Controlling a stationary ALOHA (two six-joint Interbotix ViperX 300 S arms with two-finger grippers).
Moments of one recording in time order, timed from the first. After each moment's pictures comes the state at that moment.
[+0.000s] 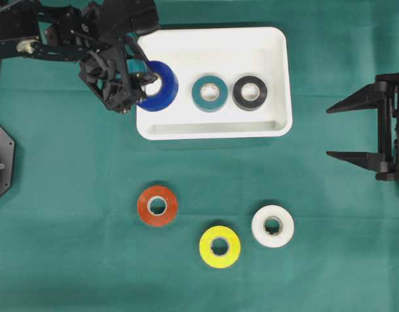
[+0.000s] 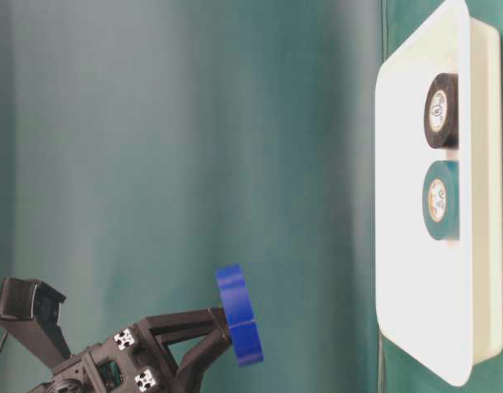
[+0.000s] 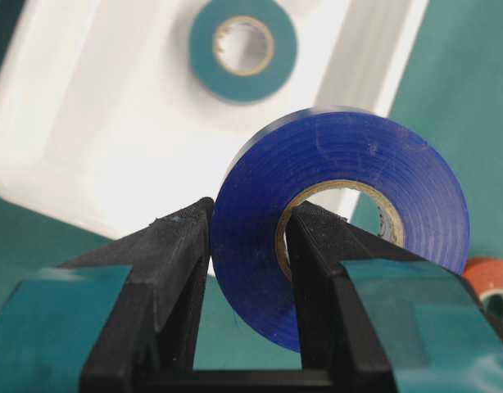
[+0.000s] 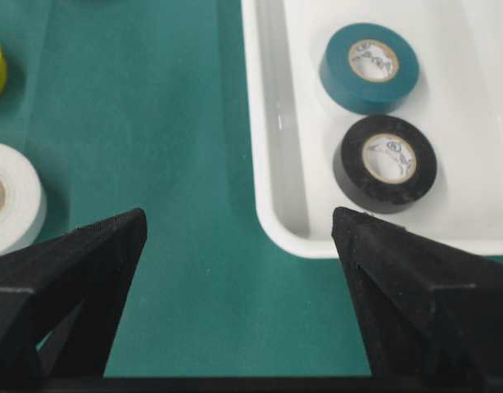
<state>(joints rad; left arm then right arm) 0.31 -0.26 0.44 0.01 0.74 -0.12 -0.04 -0.85 1.15 -0.29 0.25 0.33</state>
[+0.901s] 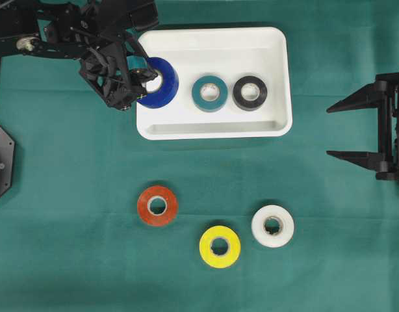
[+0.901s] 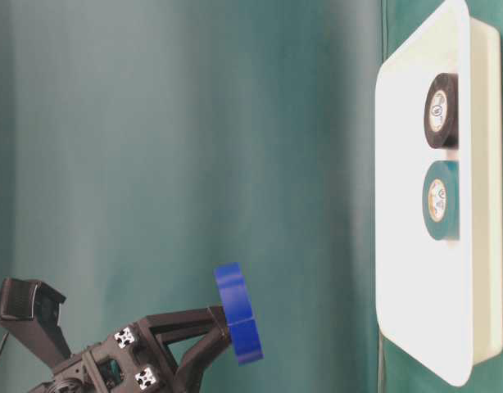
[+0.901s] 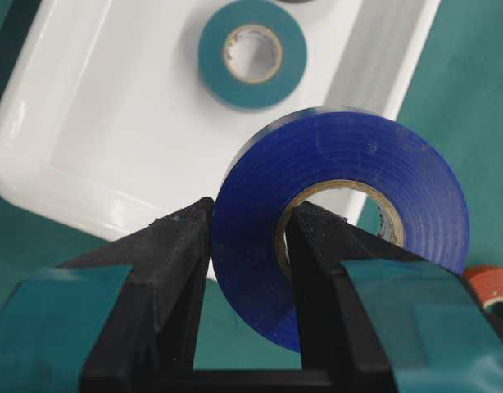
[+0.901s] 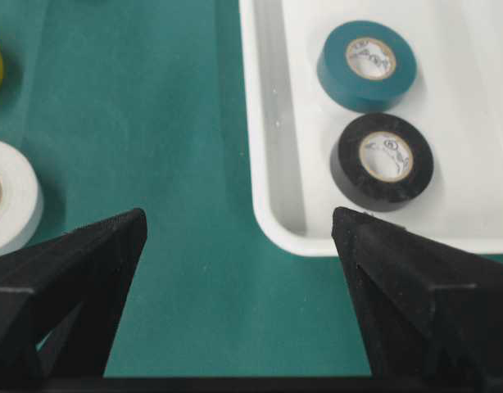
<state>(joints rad) 0.31 -0.26 0.44 0.01 0.74 -0.12 -0.04 -0.85 1.14 -0.30 0.26 0.32</state>
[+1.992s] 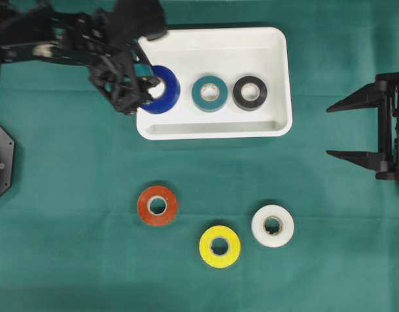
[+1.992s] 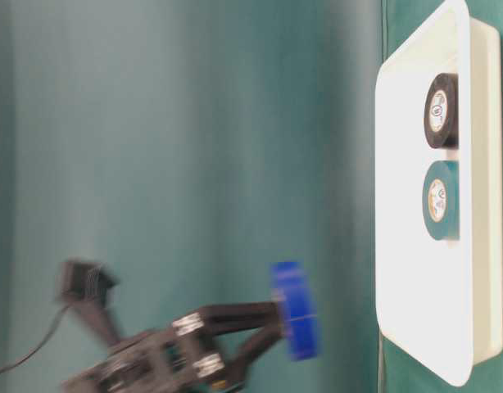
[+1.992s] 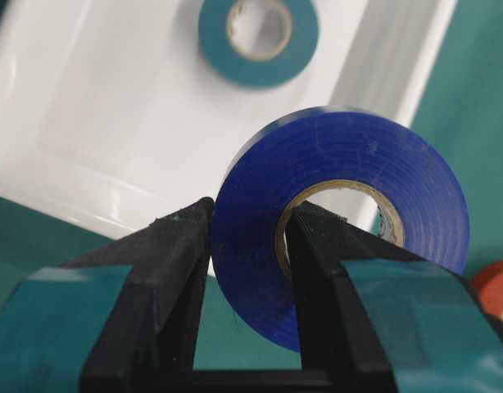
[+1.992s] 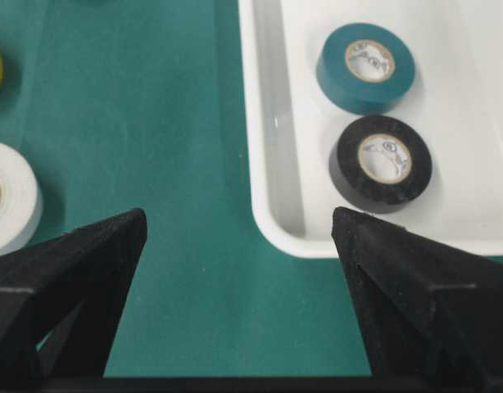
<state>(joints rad) 0.31 -0.15 0.47 0.01 0.70 -0.12 -0.04 -0.85 1.14 -0.30 0.26 0.32</state>
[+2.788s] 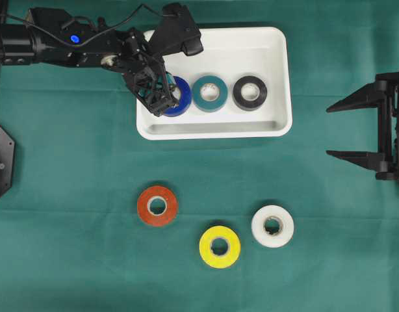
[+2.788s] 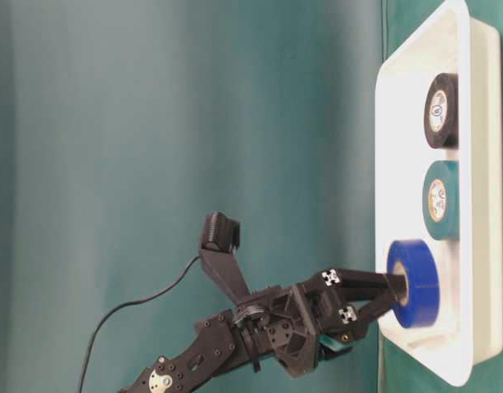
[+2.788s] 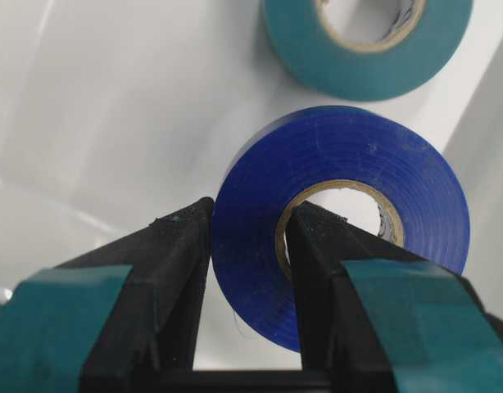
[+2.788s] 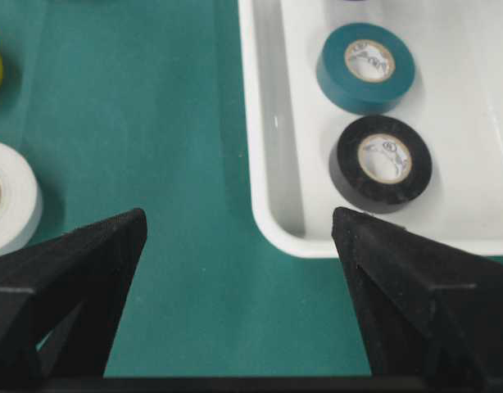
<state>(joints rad) 0.38 0.11 0.47 0.01 0.52 -0.07 -0.04 -0.85 1.14 -0.30 0.27 0.32</state>
